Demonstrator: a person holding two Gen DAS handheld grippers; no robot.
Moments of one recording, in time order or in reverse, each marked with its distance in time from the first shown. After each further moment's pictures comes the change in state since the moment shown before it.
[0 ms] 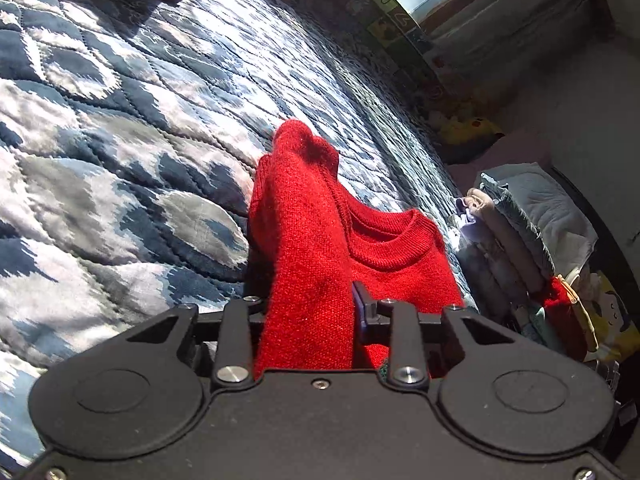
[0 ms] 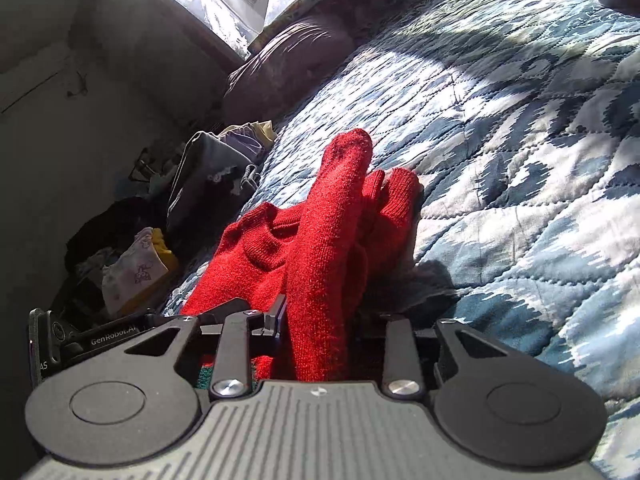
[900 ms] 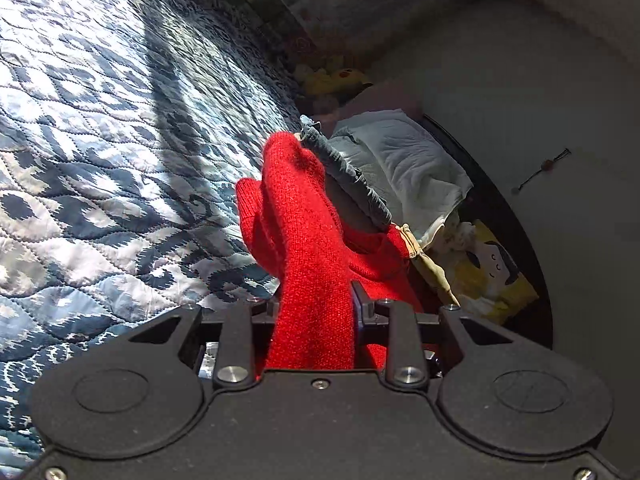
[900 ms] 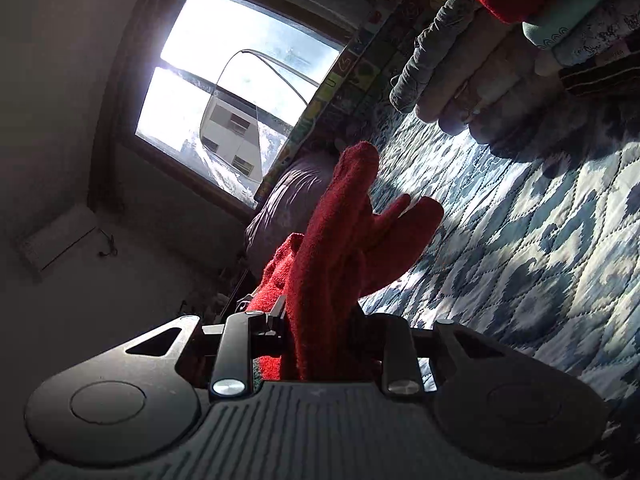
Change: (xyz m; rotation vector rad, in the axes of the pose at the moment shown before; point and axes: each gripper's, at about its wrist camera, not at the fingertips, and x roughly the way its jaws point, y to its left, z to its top) left arm 0.037 -0.208 -0.019 0.096 0.134 -0.357; right arm -0.227 -0.035 0.062 0.189 -0.398 0.075
